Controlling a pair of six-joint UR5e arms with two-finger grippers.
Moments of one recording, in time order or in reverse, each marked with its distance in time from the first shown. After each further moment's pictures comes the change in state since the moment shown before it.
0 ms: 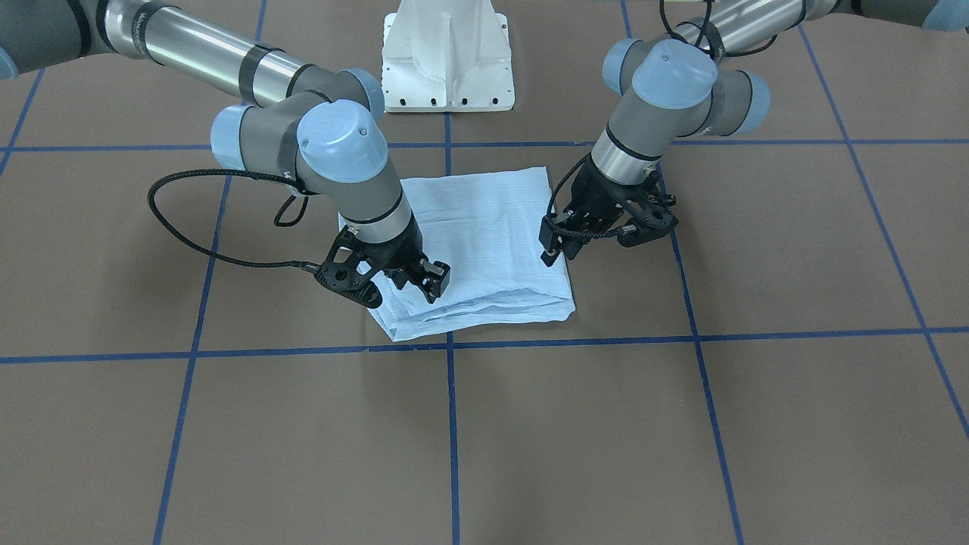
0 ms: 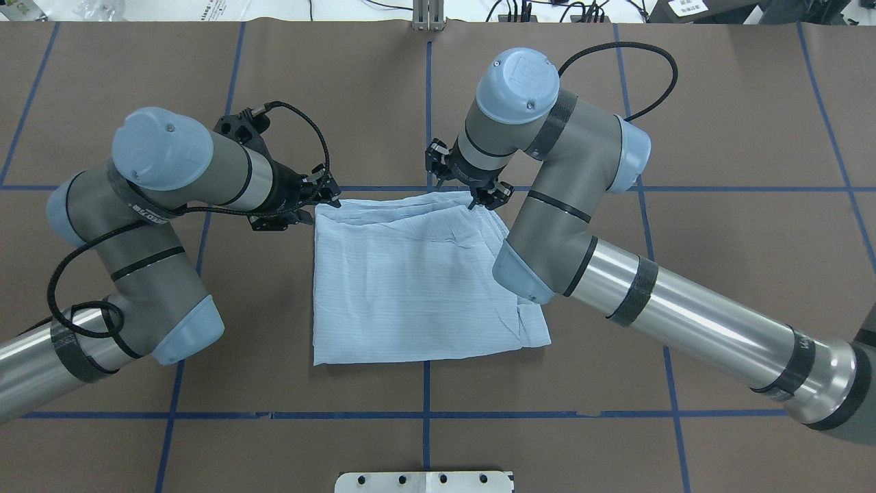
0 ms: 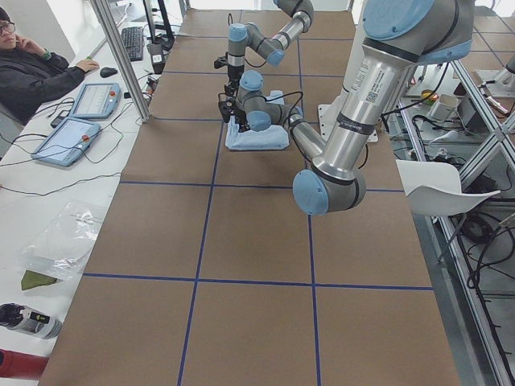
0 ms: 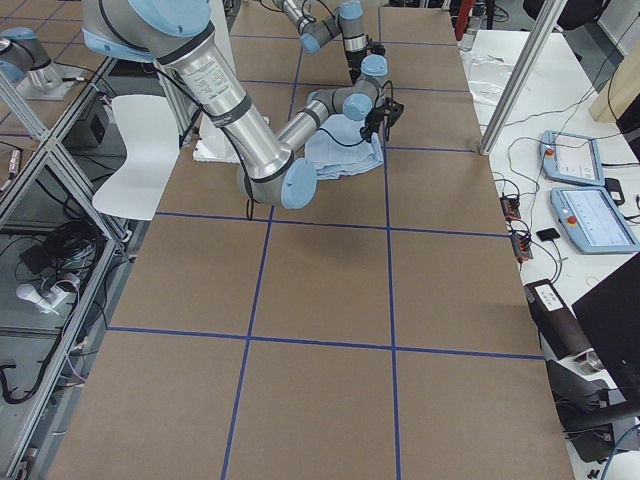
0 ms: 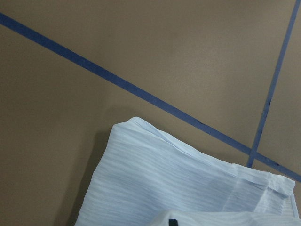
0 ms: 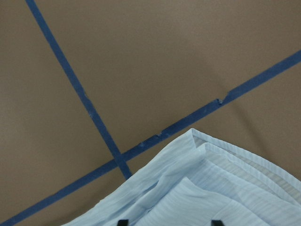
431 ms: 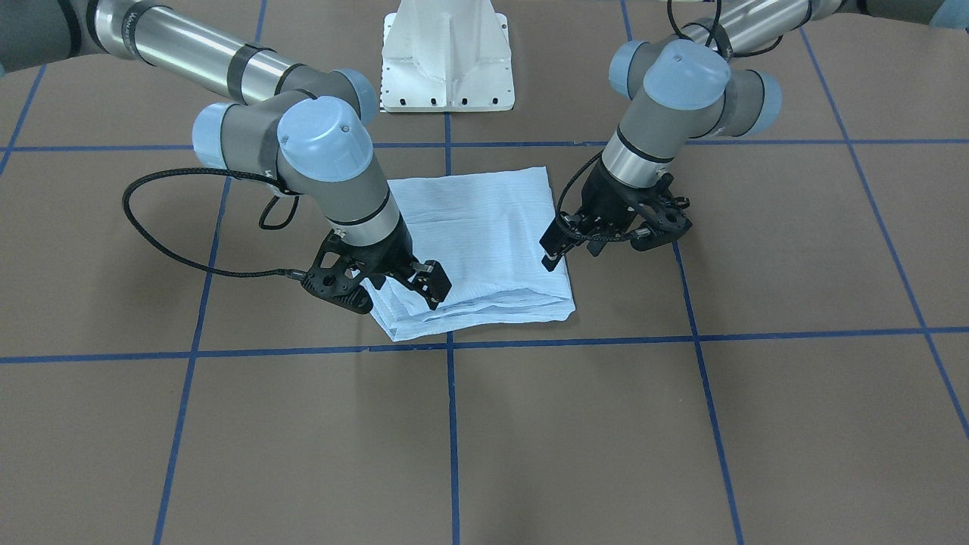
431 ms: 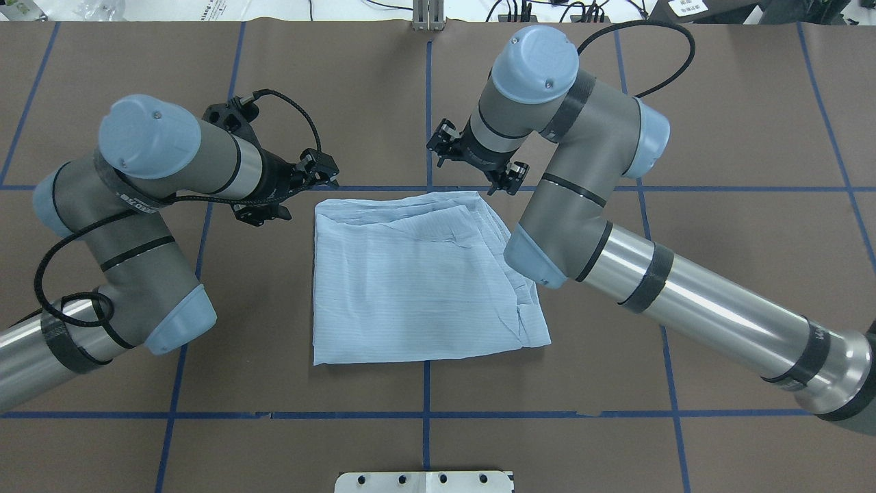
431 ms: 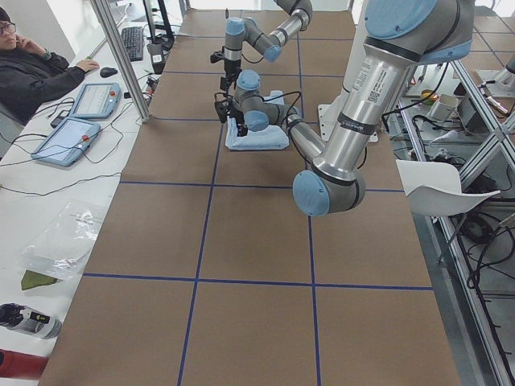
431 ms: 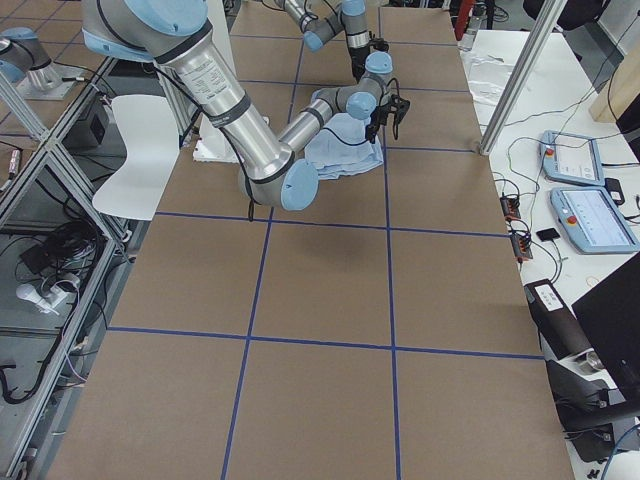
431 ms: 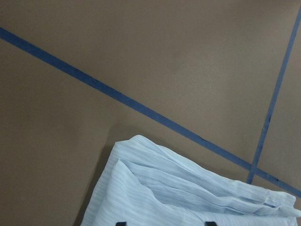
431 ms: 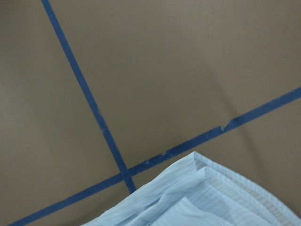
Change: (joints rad) left arm -0.032 0.009 -0.008 0.008 -0.002 0.021; right arm 0.048 -0.022 0.042 -0.018 0.011 -0.117
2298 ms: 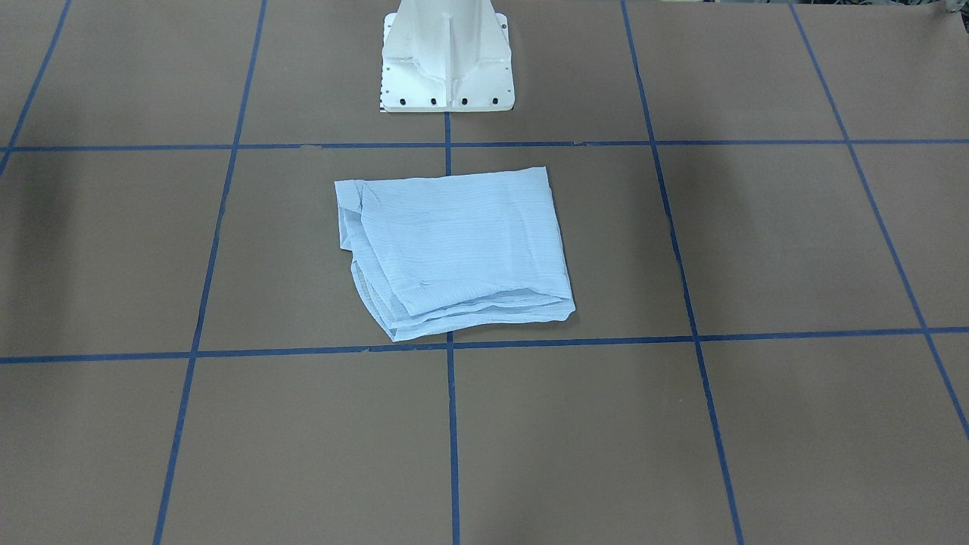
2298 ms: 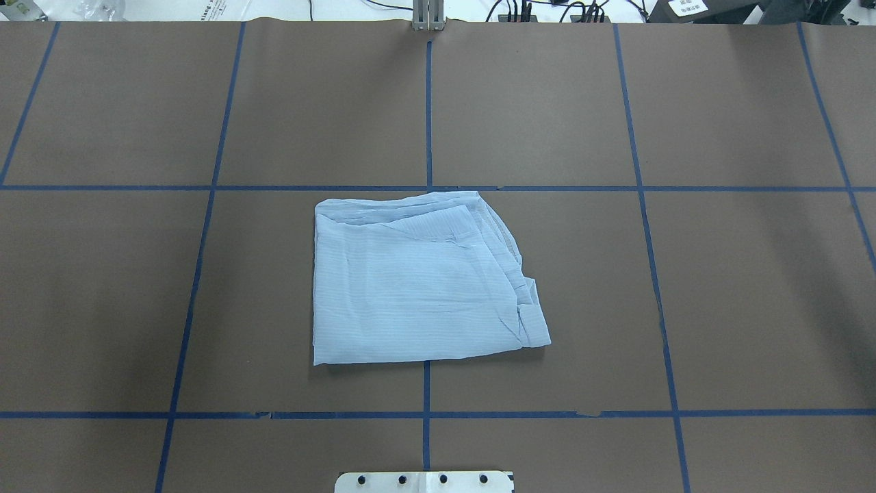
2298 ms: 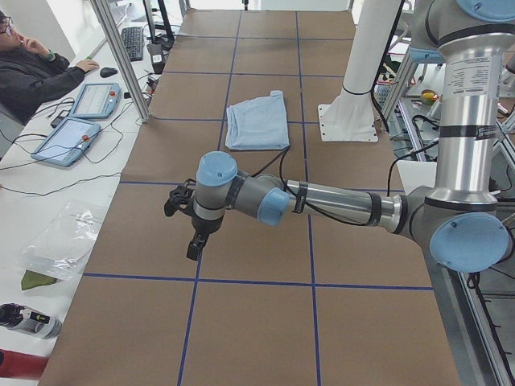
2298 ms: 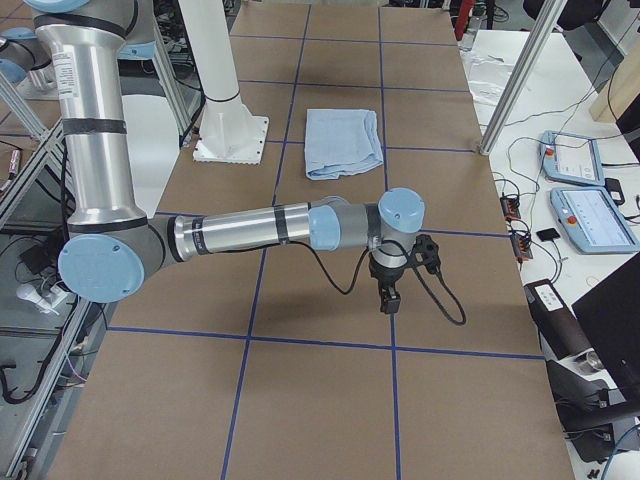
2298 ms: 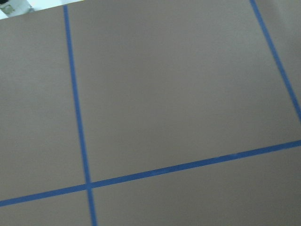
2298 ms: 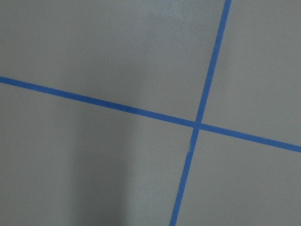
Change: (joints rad) left arm -0.858 0.504 0.030 0.211 -0.320 1.704; right arm 0.797 -0.732 0.207 -0.281 0.333 -1.714
